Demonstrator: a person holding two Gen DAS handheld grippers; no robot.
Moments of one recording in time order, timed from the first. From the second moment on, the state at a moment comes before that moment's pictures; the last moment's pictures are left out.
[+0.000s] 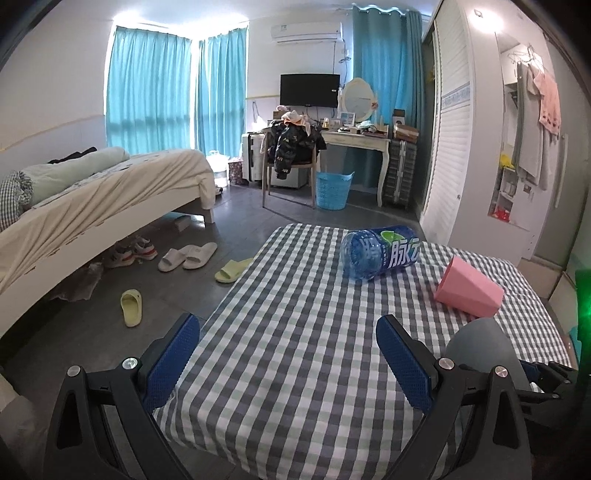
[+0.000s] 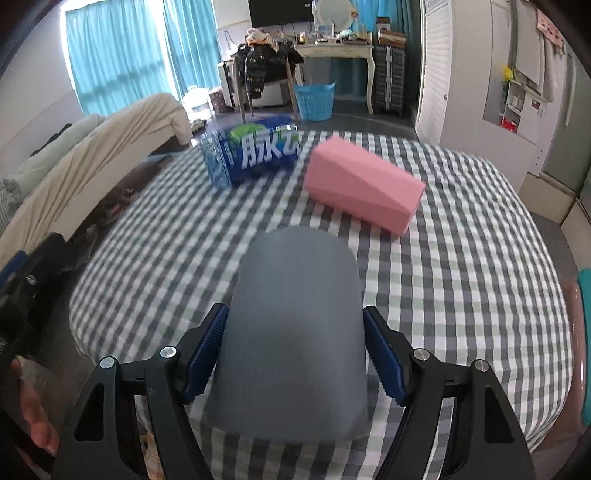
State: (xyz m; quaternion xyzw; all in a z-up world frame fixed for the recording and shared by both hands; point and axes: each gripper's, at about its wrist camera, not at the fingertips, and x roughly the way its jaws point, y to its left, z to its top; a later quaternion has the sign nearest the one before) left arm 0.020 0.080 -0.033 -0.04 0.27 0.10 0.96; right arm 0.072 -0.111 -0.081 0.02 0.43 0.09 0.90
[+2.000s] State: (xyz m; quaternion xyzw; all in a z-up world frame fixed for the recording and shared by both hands) left arm 0.100 -0.066 -0.027 0.05 0.40 -0.07 0.91; right arm 0.046 -0.279 -0.031 0.08 0.30 0.01 0.95
